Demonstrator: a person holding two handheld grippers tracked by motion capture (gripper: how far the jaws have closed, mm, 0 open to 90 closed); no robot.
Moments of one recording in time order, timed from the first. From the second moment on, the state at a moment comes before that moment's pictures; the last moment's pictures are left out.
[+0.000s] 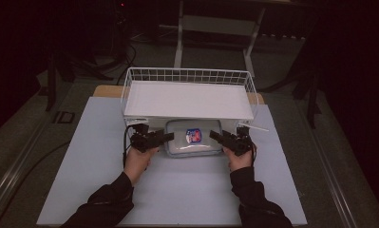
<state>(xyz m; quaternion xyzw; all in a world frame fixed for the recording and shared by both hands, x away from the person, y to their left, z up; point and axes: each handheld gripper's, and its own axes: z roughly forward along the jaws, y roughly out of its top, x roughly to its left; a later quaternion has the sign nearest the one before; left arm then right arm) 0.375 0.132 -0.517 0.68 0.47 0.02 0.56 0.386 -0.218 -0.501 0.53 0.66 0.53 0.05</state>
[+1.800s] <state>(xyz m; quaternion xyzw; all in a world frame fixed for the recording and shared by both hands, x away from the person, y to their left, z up) 0.277 0.147 -0.504 0.72 0.40 0.13 0.56 0.316 -0.168 -0.510 0.42 0.77 0.47 0.08</state>
